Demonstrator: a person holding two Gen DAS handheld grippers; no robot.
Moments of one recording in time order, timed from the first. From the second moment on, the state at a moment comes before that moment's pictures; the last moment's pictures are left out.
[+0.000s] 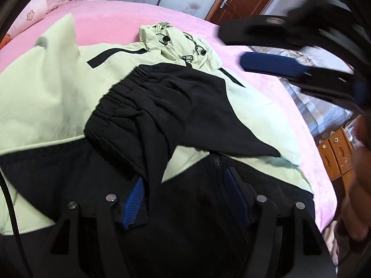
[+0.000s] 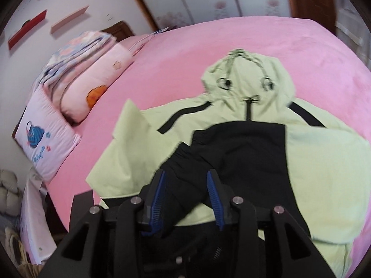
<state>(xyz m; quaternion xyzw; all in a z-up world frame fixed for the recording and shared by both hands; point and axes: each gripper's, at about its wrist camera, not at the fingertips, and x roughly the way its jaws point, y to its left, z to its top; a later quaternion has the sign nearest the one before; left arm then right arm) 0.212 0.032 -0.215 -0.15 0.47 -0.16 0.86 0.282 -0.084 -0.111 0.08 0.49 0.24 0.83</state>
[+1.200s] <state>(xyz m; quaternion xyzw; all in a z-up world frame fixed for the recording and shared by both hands) 0.201 0.180 -0.224 -0.17 0.49 0.06 0.85 0.287 0.011 -0.151 -0.12 0.49 0.16 0.85</state>
